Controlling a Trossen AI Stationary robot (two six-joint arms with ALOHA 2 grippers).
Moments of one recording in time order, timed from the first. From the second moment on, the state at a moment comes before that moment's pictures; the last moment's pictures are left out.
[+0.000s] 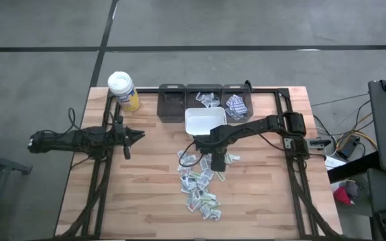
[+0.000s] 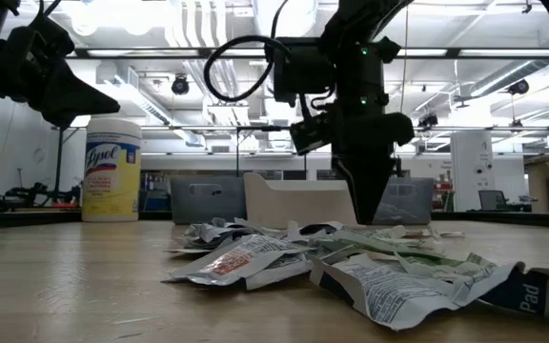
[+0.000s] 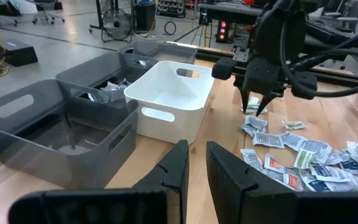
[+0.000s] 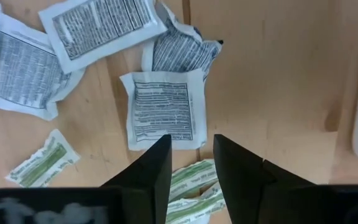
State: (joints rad) left arm -0.07 0.11 0.19 -0.35 -0.37 -0.17; right arm 0.00 2.01 1.40 -0.93 -0.03 0.14
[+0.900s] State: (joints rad) left arm -0.07 0.11 0.19 -0.35 -0.36 -0.16; right arm 0.00 2.01 1.36 -0.88 -0.03 0.19
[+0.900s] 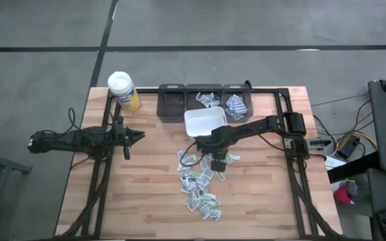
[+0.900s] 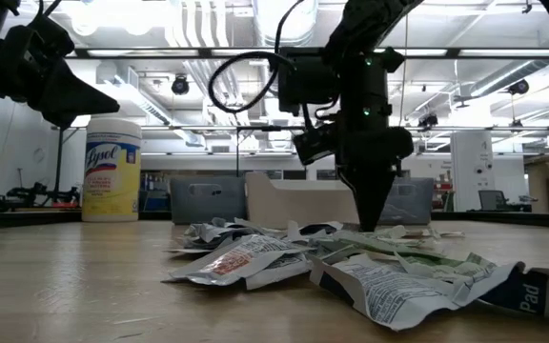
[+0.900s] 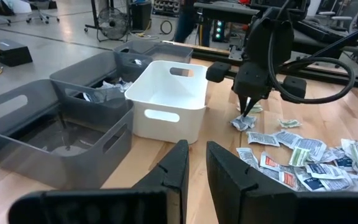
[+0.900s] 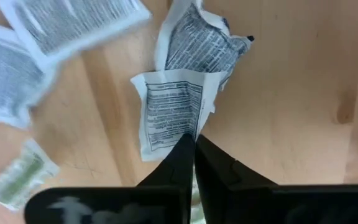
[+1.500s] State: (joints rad) left arm -0.07 0.11 0.19 -0.35 -0.36 -0.16; right arm 0.00 2.00 1.58 -1.11 -0.11 0.08
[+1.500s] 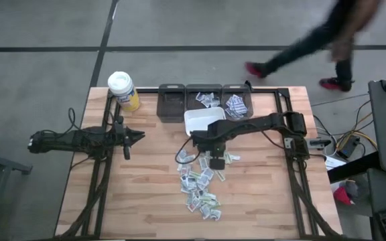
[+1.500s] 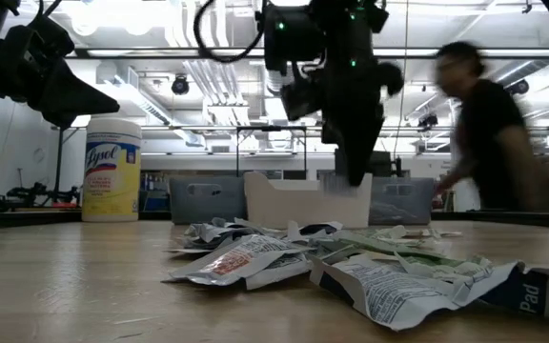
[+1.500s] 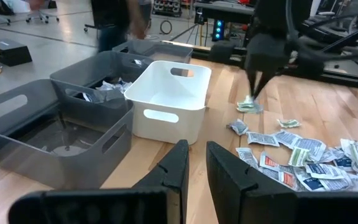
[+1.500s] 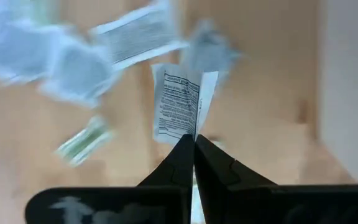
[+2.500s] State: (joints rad) left arm -0.07 0.11 0.19 -0.35 -0.43 -0.15; right arm -0.41 2.01 1.98 -0.84 0.24 -0.29
